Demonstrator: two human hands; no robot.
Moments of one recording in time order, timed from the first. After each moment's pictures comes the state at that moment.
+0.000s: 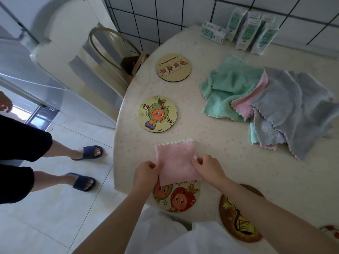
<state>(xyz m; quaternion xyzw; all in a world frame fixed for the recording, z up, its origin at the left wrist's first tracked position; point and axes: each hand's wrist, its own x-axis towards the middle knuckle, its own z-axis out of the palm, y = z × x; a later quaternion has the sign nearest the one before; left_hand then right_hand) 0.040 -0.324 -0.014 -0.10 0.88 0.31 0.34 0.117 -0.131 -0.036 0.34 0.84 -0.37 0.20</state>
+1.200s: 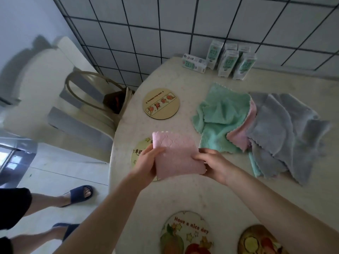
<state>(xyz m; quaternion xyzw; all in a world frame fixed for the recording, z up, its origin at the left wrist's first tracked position) -0.129 -0.233 0.046 -0.11 0.59 0.64 0.48 -0.008 -0.065 0.033 0.47 0.48 -0.73 0.12</state>
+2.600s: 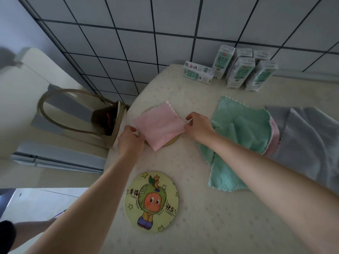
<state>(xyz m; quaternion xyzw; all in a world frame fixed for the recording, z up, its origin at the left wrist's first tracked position) -0.309 -0.150 -0.029 0.03 0.94 0.29 0.19 -0.206 0.045 -0.017 0.36 0.85 -0.38 0.05</state>
